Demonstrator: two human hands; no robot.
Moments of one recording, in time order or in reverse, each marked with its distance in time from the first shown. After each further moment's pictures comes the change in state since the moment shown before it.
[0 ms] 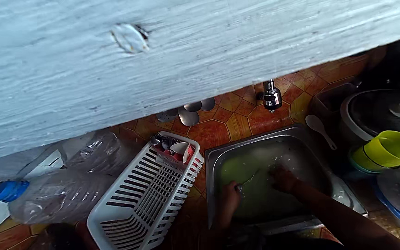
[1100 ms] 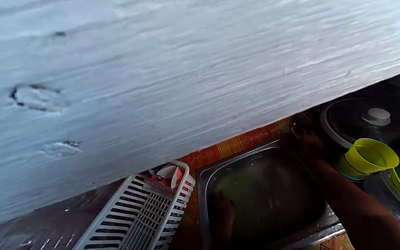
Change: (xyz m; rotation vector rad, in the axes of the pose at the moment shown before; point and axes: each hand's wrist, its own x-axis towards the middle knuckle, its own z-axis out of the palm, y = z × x) left_hand 0.061 -0.006 0.035 0.125 0.198 -0.180; right_hand -0.022 0.087 -0.138 0.171 0.833 0.686
